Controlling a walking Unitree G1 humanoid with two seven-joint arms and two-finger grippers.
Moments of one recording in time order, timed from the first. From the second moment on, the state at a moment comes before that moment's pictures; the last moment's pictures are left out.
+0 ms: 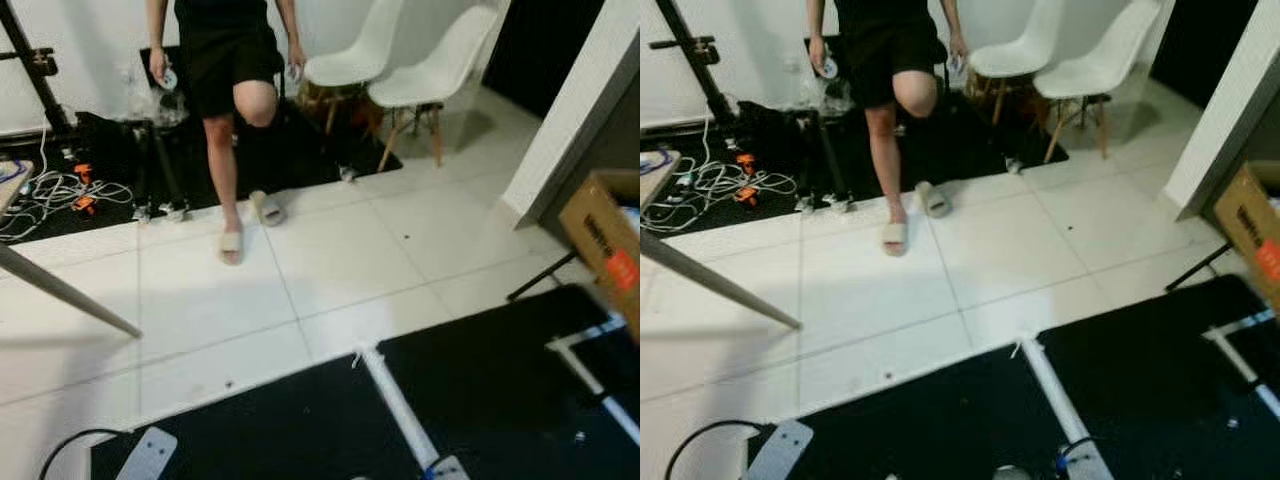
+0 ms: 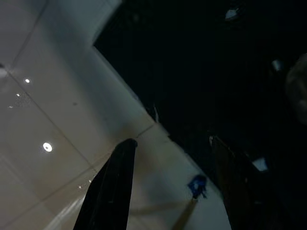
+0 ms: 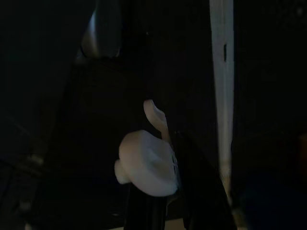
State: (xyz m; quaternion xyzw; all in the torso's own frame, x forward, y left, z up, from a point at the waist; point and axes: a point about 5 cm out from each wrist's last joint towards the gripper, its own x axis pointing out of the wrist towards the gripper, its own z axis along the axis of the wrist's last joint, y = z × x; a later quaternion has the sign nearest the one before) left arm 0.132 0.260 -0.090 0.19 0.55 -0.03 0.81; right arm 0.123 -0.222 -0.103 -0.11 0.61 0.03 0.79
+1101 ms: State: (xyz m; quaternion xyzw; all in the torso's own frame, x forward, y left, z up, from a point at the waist) left arm 0.156 0.249 -0.083 0.18 0.51 -0.03 0.84; right arm 0.328 -0.186 0.035 0.08 0.19 0.03 0.98
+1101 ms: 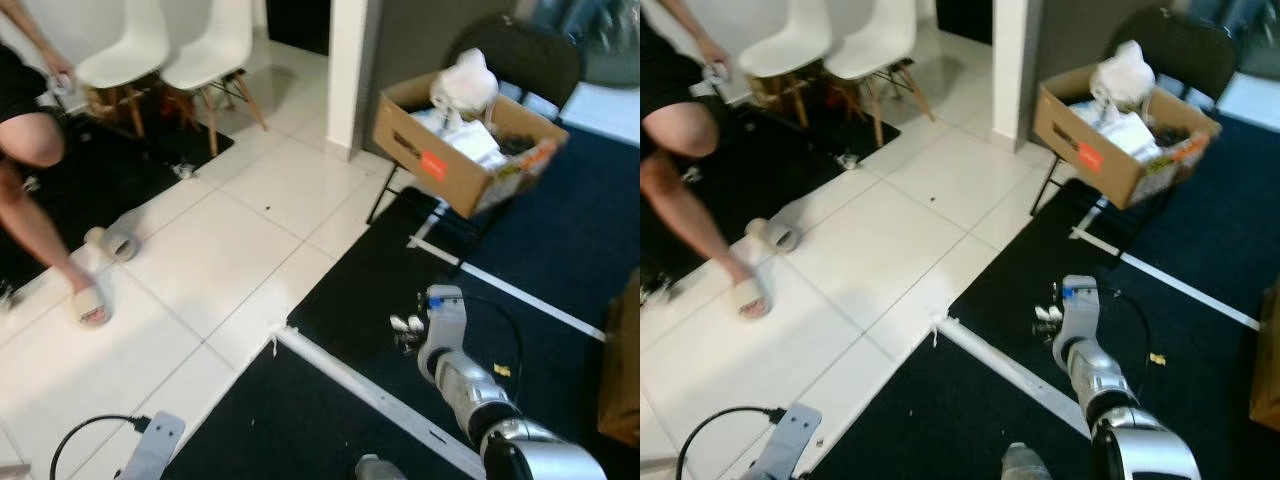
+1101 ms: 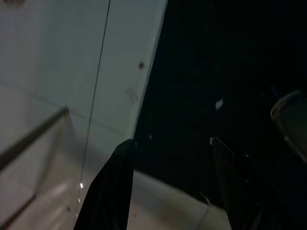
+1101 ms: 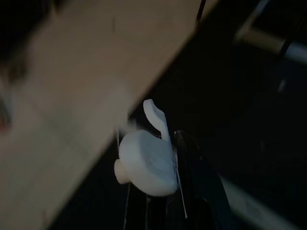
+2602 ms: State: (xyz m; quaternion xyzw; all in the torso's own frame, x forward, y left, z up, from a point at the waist) left arm 0.146 0.261 -0.084 0.13 0.52 0.00 0.84; right arm 0.379 -0.102 0.155 0.10 -0.05 0.21 0.97
